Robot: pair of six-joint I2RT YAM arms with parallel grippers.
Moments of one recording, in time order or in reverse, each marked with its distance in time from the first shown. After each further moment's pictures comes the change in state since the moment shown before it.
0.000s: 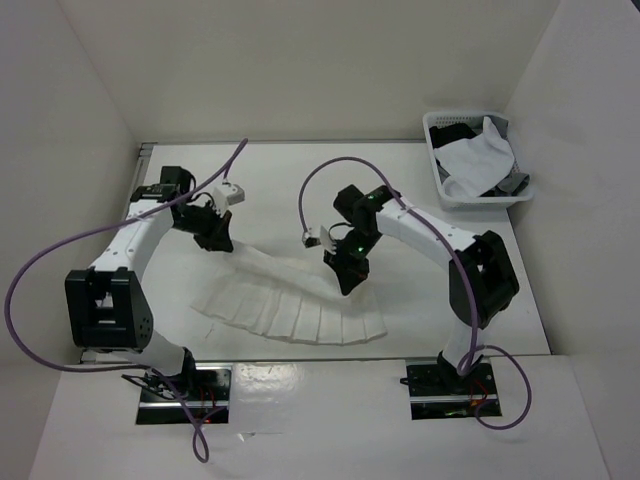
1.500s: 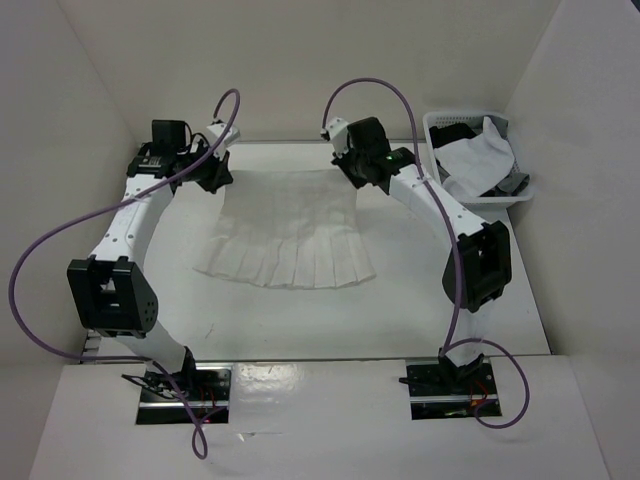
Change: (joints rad) left arm -0.027 0.076 0.292 0.307 -0.120 -0.170; right arm -0.141 0.117 0.330 0.589 0.722 0.348
